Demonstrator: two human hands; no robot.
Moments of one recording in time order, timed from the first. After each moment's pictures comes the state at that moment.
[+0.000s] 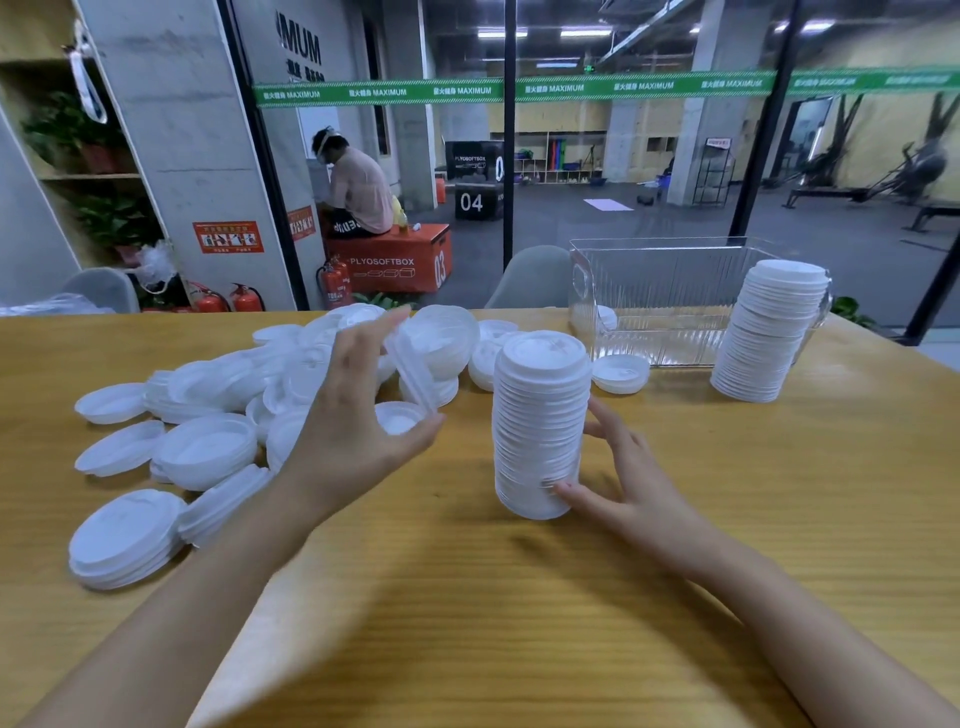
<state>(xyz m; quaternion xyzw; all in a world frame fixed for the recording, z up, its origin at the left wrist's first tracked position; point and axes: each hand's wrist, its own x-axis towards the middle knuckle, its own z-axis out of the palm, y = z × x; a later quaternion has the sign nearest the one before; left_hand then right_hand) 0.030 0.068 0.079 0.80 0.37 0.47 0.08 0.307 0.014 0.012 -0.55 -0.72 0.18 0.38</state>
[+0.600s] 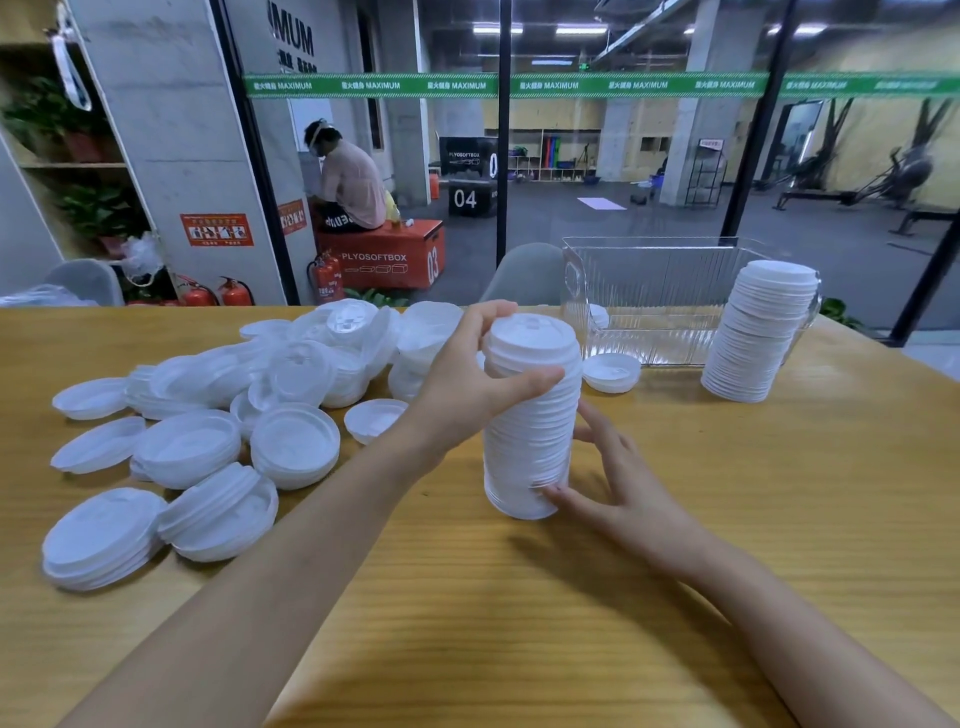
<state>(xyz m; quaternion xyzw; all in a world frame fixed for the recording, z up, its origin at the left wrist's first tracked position) 0.118 0.072 0.102 0.73 0.35 0.44 0.39 0.308 0.013 0.012 -0.55 -0.73 0.19 0.37</state>
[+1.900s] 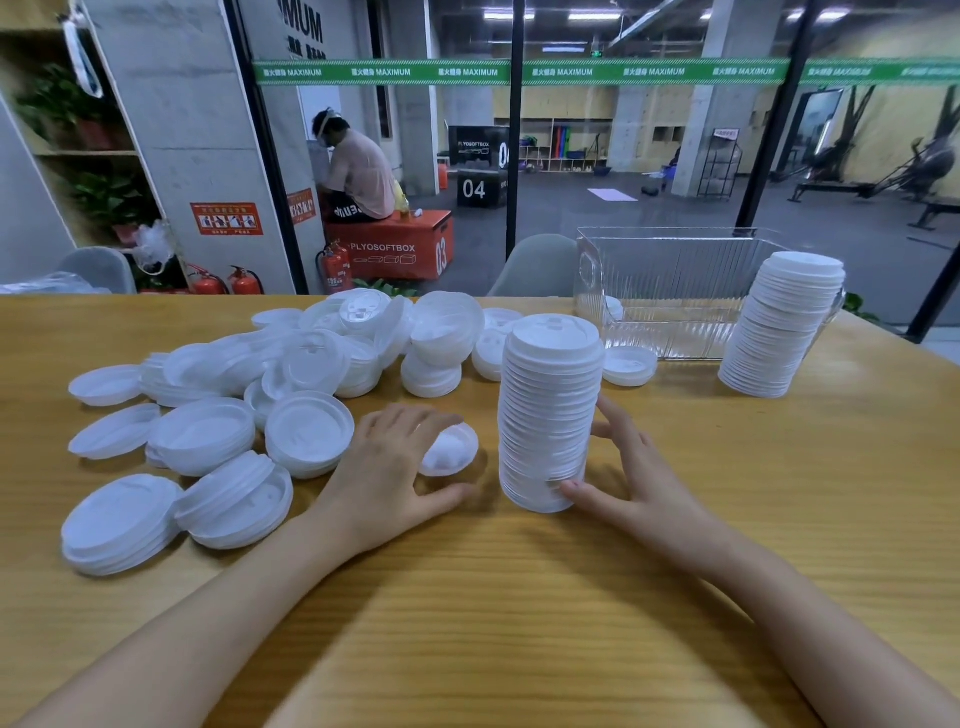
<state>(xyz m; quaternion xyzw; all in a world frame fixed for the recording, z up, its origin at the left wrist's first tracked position) 0.030 0.094 0.002 0.88 0.38 0.29 -0.06 0.310 0.014 0.011 -0.55 -0.73 0.20 0.35</state>
